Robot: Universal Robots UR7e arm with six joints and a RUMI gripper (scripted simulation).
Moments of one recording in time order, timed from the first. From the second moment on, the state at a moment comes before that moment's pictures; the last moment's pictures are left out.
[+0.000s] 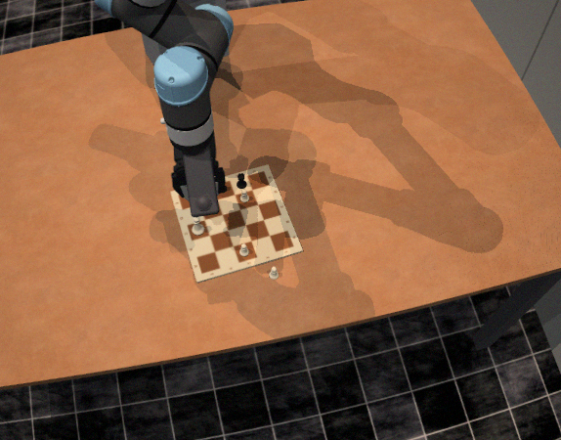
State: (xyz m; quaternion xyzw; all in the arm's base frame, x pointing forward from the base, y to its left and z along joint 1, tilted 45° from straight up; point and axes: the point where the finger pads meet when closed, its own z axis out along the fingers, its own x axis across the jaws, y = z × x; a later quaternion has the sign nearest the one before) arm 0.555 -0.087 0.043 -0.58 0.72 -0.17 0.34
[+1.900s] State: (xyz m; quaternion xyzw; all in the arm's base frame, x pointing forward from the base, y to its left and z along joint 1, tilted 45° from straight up) arm 0.614 0.044 0.089 -0.65 0.66 -0.21 0.32
